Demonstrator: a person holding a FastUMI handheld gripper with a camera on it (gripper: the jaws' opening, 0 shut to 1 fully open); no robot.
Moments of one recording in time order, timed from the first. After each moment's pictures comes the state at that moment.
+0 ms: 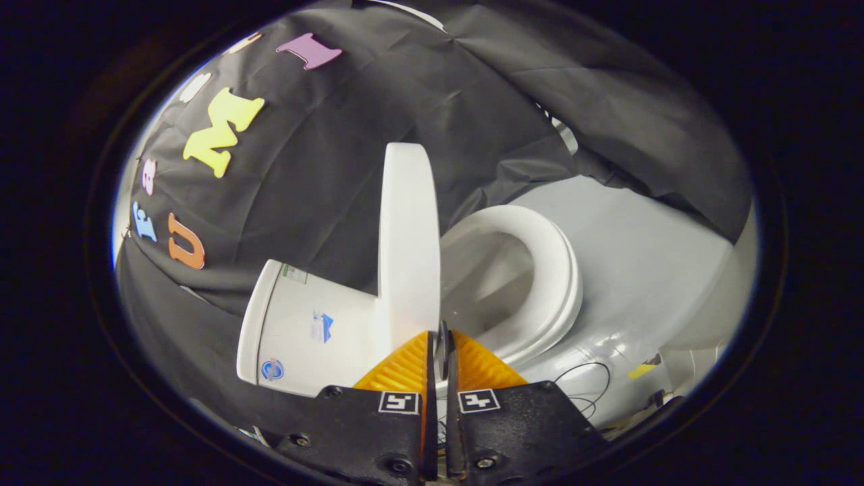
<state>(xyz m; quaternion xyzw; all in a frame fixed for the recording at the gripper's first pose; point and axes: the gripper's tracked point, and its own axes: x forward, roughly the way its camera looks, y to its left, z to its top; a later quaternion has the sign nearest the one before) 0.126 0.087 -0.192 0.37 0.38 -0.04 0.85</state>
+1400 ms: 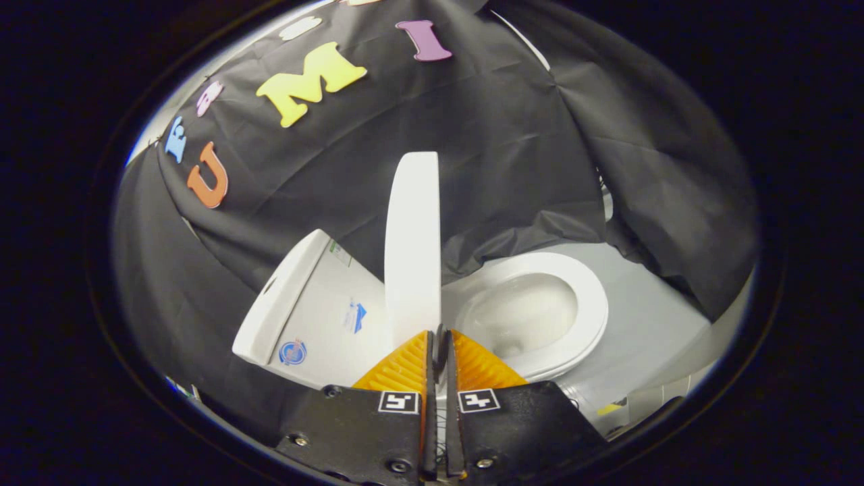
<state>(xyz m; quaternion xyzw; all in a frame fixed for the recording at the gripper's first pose) 0.137 0.198 -0.116 0.22 0.34 -0.01 0.92</state>
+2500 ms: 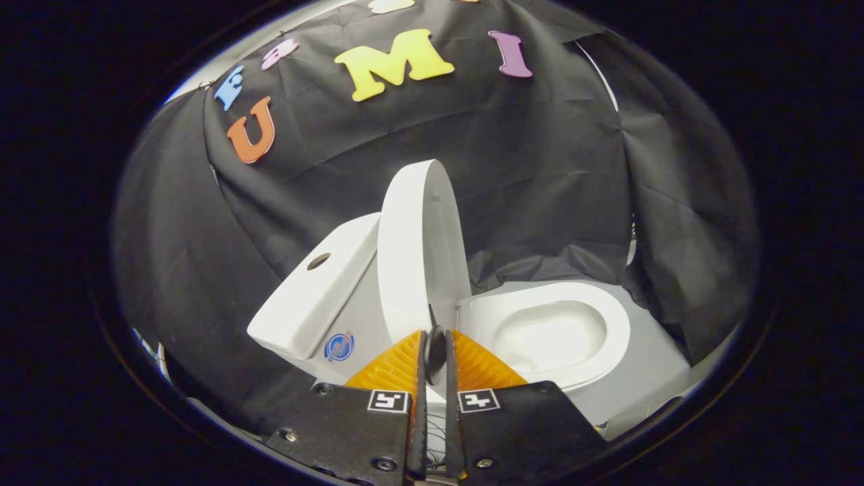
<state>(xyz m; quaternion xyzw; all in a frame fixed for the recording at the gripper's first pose) 0.147 0.309 -0.095 0.11 0.31 0.03 0.94</state>
